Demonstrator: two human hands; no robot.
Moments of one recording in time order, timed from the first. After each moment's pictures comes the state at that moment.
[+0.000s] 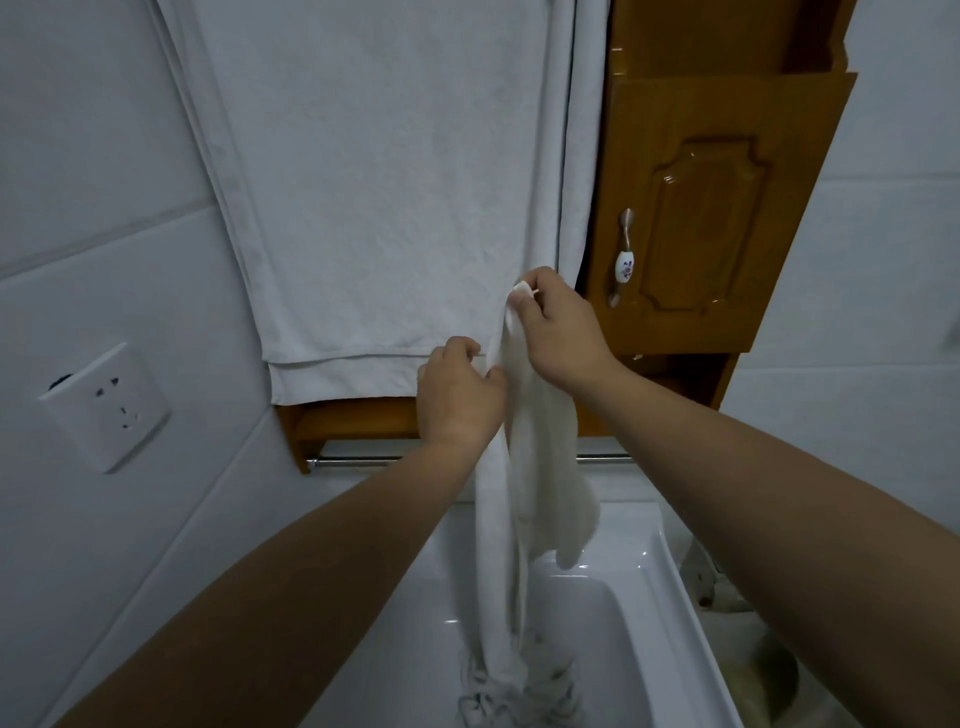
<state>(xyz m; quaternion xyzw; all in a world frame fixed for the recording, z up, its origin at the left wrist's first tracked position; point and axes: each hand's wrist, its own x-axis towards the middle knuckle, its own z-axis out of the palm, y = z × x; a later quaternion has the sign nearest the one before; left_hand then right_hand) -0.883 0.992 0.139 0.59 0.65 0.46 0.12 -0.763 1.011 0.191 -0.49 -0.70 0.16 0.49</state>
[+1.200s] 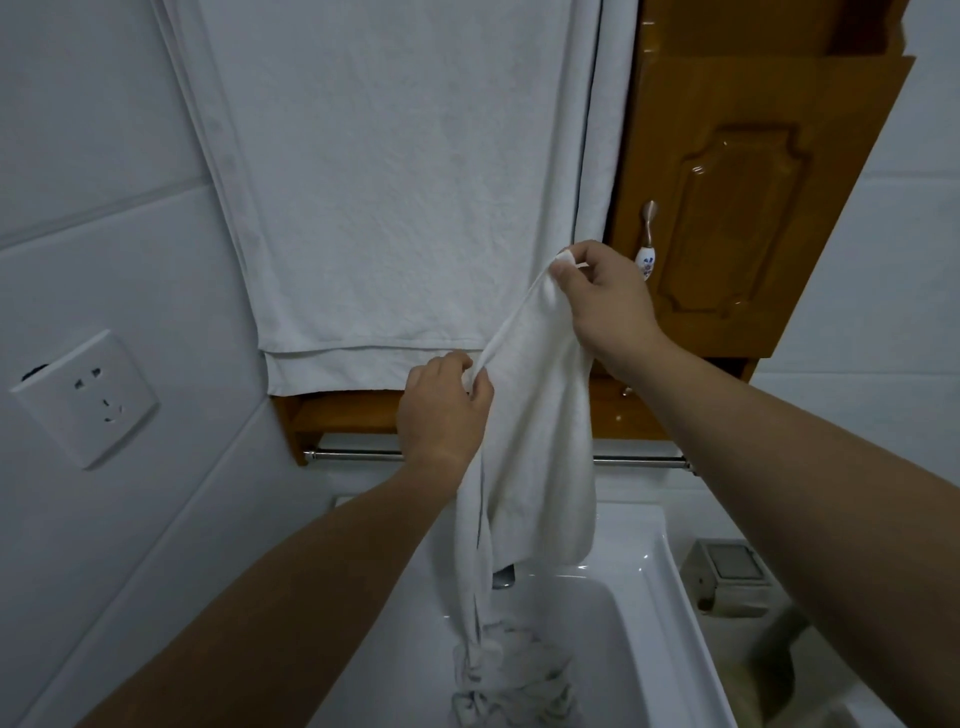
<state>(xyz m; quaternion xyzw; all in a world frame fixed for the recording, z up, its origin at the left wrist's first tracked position) -0.903 1.011 0.102 0.61 0.67 0.42 0.00 -0.736 1.037 0.206 -0.49 -0.66 0.19 0.54</state>
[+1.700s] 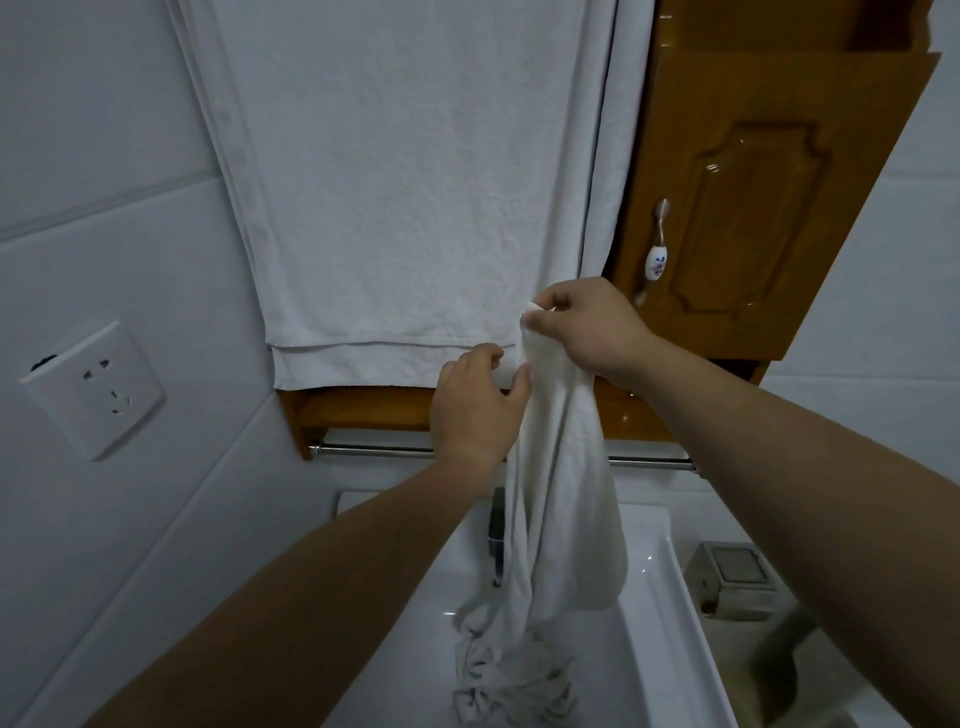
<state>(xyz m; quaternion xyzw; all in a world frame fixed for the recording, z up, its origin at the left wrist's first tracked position) -0.881 1.007 0.107 0.62 0.63 0.46 0.06 -0.742 1.037 0.198 -0.51 -0.74 0.21 0.37</state>
